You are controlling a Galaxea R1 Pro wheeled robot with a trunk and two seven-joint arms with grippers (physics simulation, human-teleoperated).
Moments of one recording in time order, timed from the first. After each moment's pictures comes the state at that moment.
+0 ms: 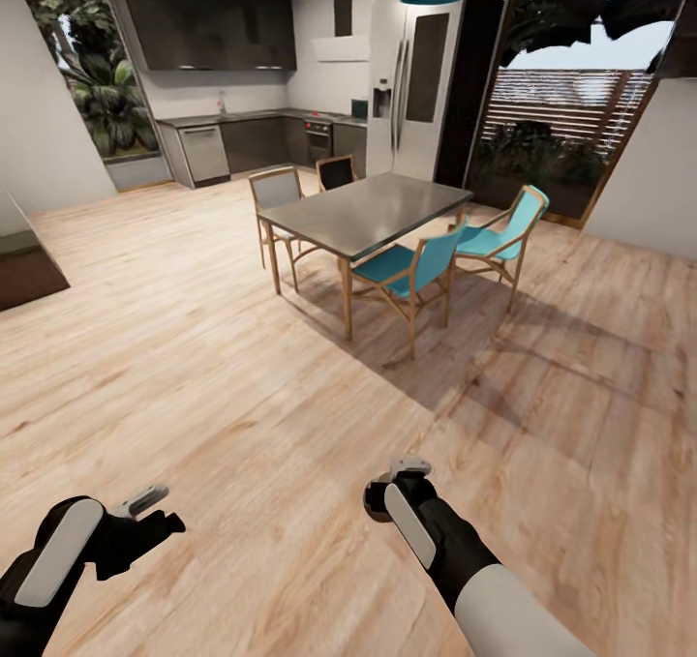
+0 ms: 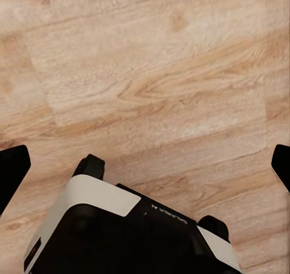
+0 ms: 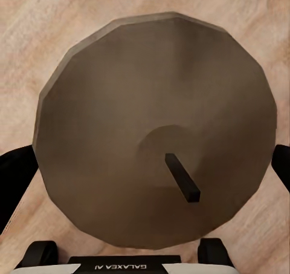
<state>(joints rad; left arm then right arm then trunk) -0.37 0.28 0.11 -1.20 1.09 1.03 0.65 -0.63 0.17 0.36 -0.78 -0.51 0.66 -0.51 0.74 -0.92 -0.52</state>
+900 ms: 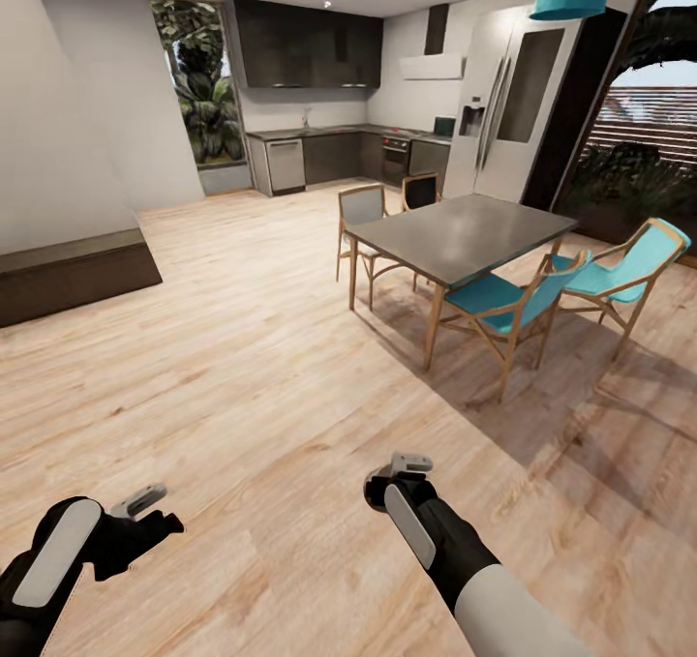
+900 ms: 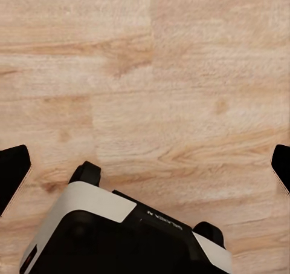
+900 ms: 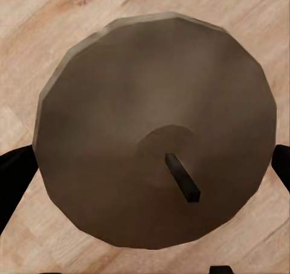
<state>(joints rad) -0.37 0.29 0.12 -1.19 1.09 1.03 0.65 -0.63 0.17 0.36 -0.78 -0.51 0.59 -0.51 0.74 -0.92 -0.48</state>
